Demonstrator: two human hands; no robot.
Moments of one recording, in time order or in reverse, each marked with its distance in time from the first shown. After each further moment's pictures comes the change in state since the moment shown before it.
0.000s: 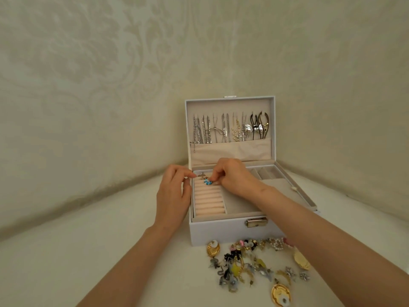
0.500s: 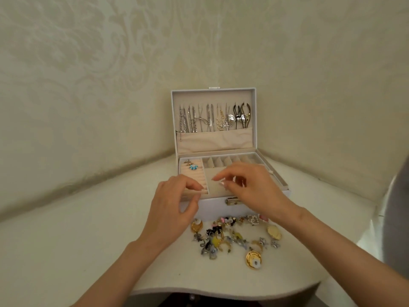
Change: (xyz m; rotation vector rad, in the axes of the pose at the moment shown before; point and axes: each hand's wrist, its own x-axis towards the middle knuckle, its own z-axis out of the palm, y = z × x) left_hand -0.045 0.067 -0.035 -0.076 -0.239 0.056; right_hand -0.113 -0.010 -0.035 0.034 0.161 -0.124
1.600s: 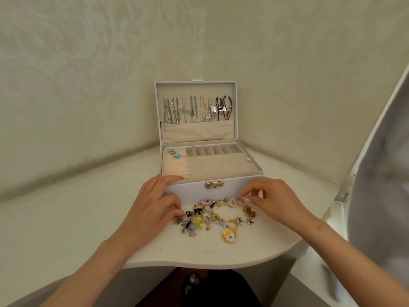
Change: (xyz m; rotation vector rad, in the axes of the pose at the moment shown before) left_hand -0.030 -0.018 0.000 0.289 -0.236 0.233; right_hand -0.073 0.045 -0.033 -0.233 -0.098 0.312
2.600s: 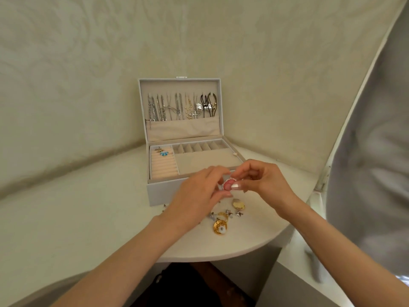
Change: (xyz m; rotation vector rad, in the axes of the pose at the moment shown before) left_hand 0.064 0.086 0.011 -0.307 -0.015 0.065; right_hand -0.012 -0.023 -0.013 0.787 0.120 0.051
